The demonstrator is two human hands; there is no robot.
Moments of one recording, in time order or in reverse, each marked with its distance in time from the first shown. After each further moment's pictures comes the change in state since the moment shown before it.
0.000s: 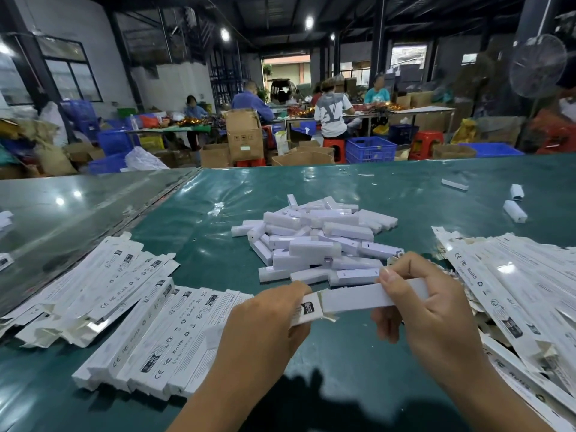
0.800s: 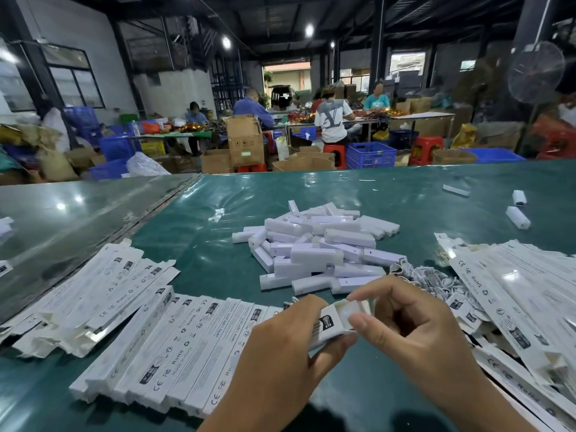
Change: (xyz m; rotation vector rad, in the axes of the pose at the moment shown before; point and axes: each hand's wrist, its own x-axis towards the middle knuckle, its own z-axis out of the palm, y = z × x) left_hand -0.006 0.017 0.009 -0.247 0.149 0.112; right_hand -0.005 0.006 0.005 -0.066 -0.162 -0.114
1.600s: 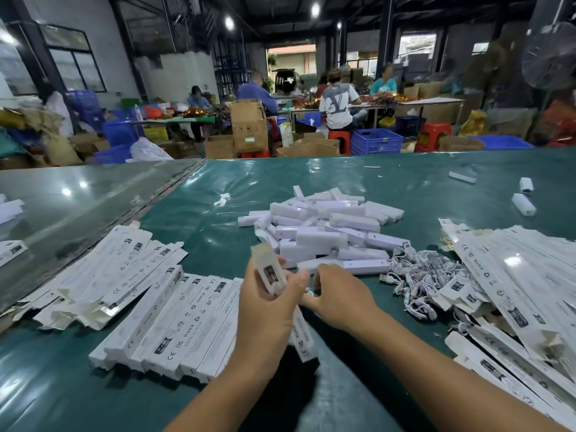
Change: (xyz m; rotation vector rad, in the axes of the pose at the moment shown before) left_hand 0.002 -0.019 0.011 -0.879 0.321 -0.636; right_hand 0.055 0.079 0.073 -0.952 -0.371 0.383
